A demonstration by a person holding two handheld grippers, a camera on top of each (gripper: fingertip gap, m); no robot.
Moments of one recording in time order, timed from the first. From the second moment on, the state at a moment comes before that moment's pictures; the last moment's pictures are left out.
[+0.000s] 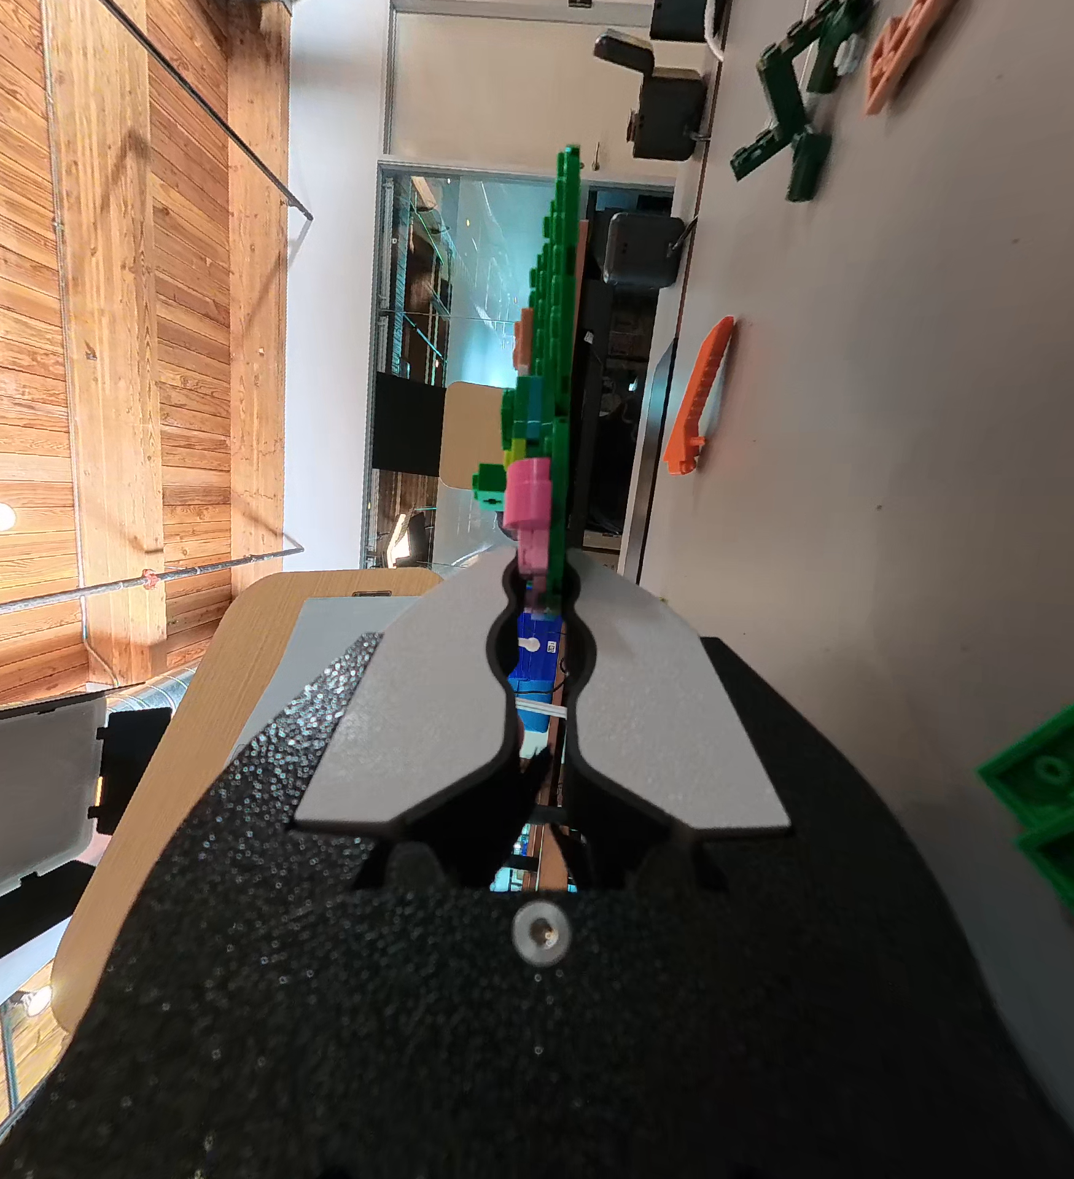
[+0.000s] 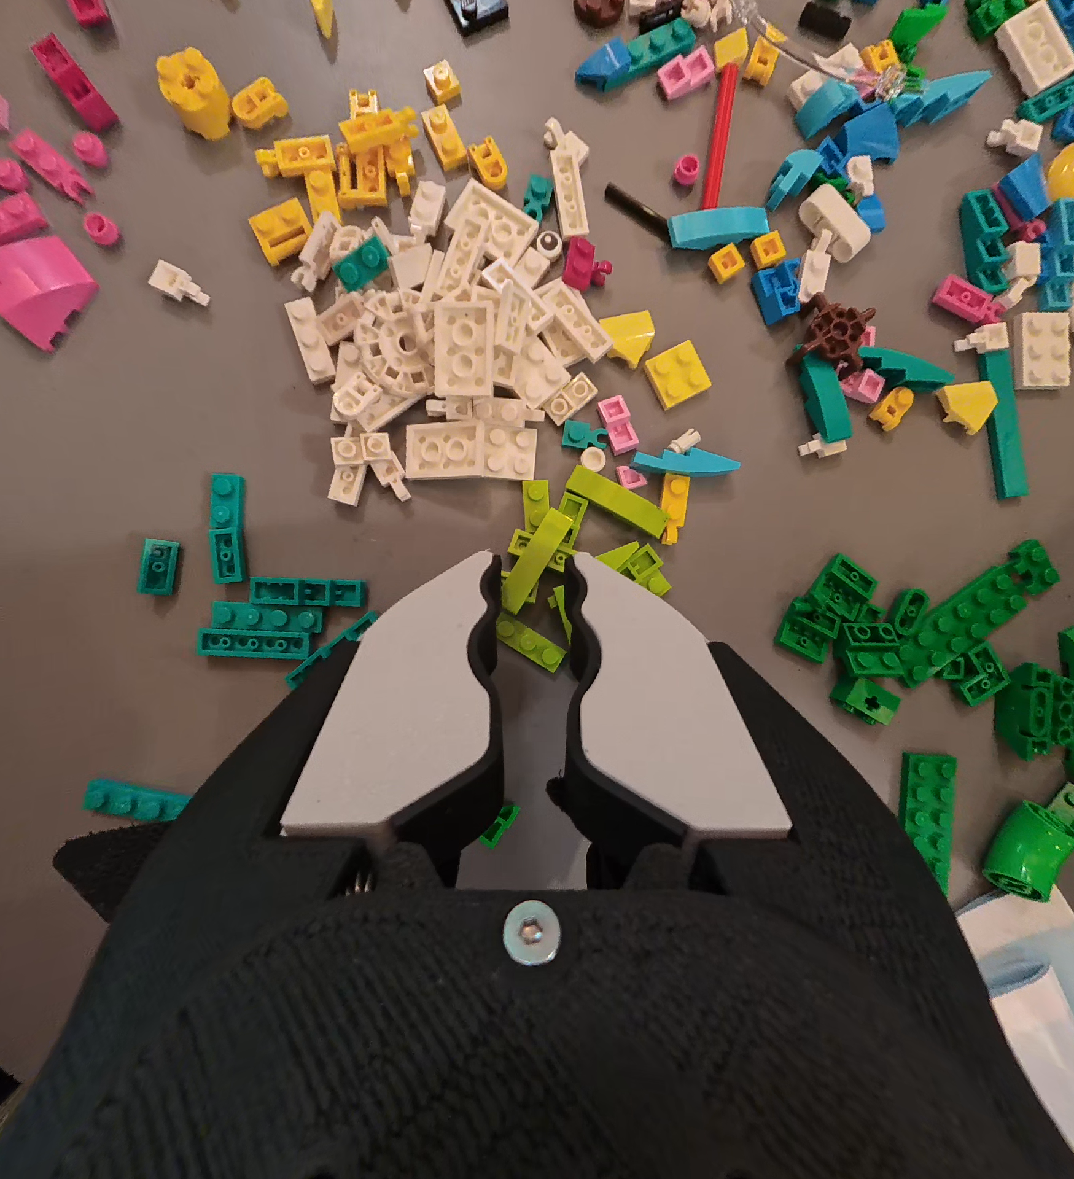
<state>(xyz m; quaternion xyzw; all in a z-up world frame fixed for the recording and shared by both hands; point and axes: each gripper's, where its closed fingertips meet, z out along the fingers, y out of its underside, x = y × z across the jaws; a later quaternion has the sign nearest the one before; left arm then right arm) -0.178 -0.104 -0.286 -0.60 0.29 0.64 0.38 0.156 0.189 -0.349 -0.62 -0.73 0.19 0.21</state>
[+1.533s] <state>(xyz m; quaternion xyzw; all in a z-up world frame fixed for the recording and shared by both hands) -0.177 -0.103 -0.288 -0.60 0.30 0.64 0.38 0.157 0.200 -0.343 -0.62 -0.73 0.17 0.24</state>
